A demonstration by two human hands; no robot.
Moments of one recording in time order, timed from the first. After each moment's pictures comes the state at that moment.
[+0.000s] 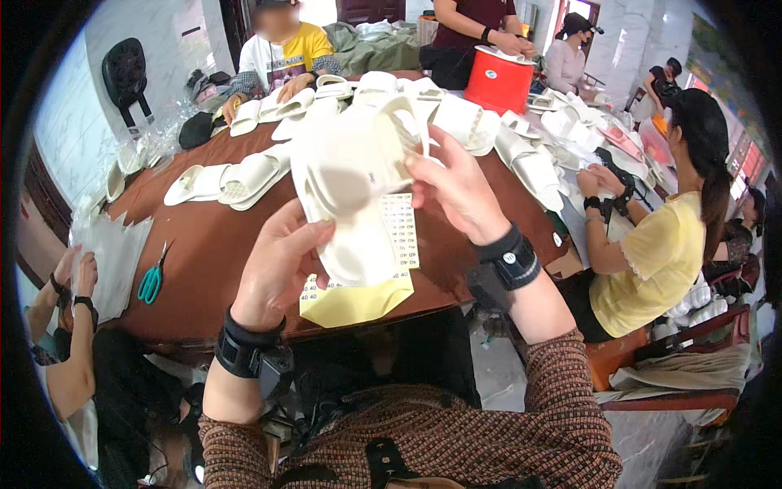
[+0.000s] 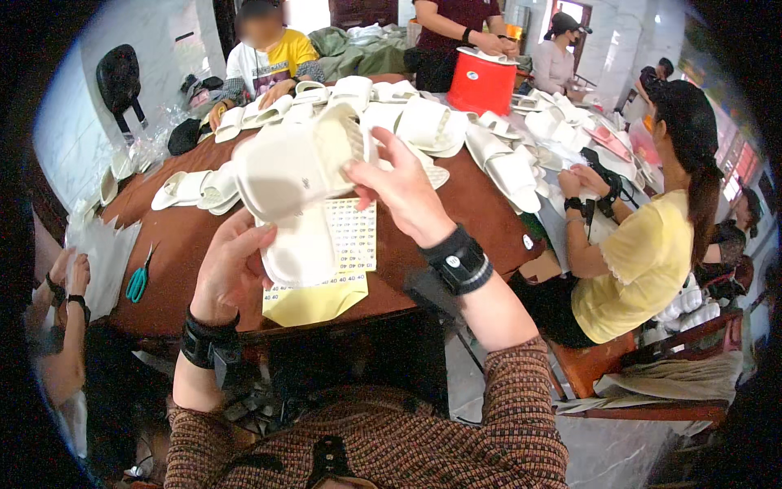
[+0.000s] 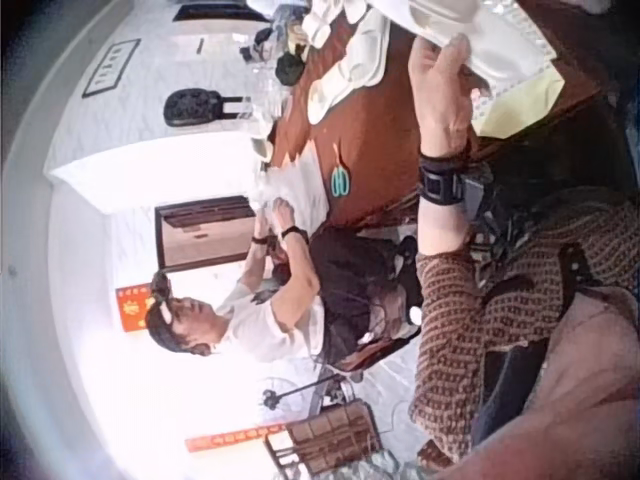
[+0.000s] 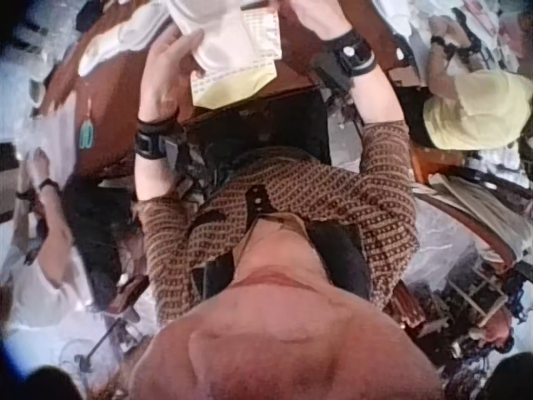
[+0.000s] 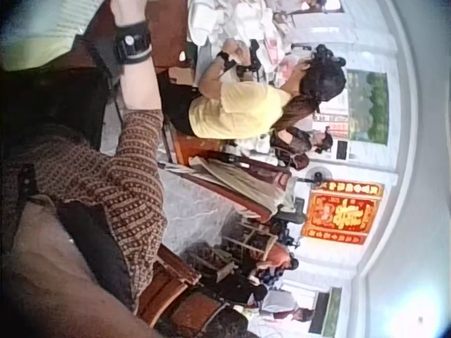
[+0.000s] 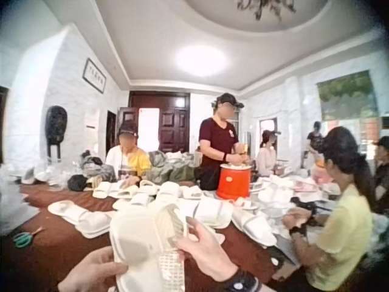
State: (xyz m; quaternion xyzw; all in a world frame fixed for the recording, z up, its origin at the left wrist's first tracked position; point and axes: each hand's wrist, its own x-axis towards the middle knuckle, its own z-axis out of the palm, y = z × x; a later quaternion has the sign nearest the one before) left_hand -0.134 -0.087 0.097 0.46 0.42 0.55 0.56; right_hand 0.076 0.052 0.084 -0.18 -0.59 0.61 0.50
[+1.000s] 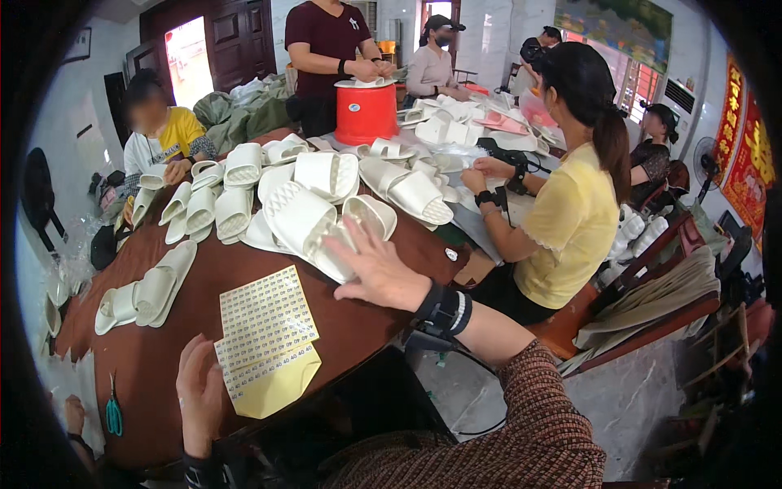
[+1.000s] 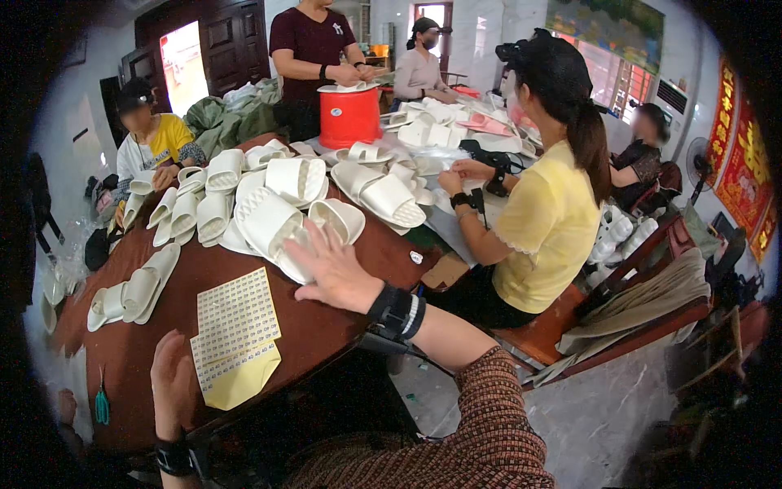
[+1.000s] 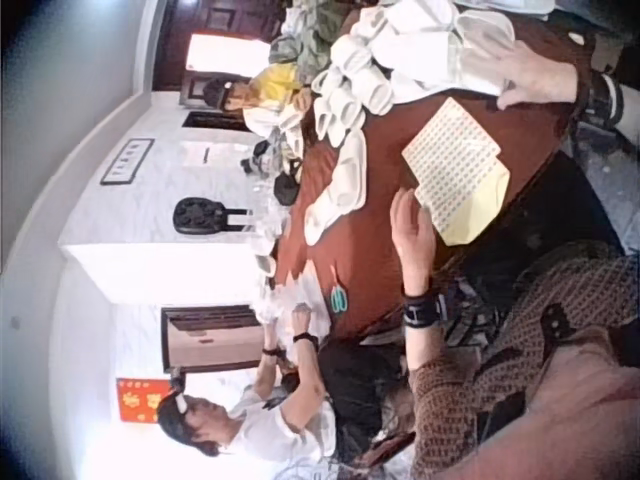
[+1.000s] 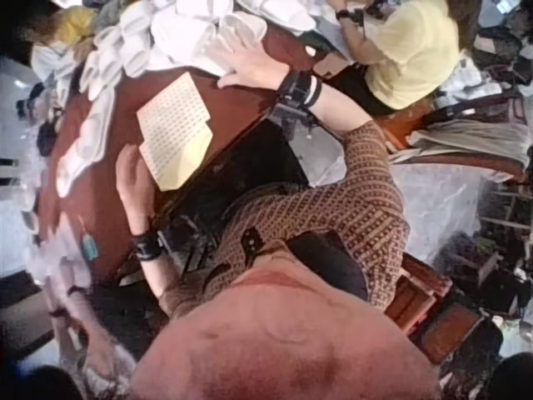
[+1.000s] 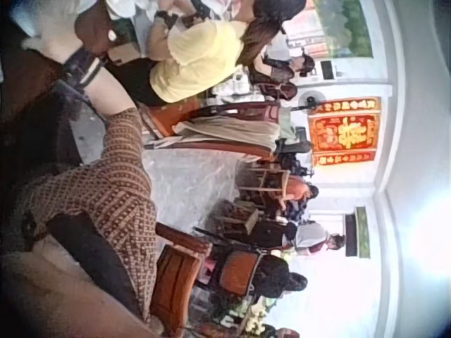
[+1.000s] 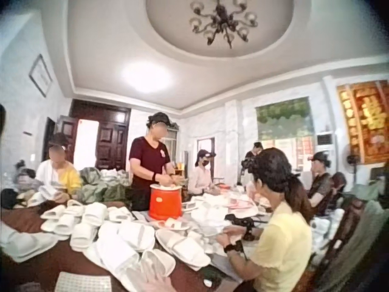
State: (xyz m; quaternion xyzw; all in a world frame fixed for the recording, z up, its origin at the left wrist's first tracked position) left_hand -0.179 -0.099 0.022 0.66 0.56 0.46 0.20; right_hand 0.161 0.055 0.018 -0.44 -0.86 0.04 0.26
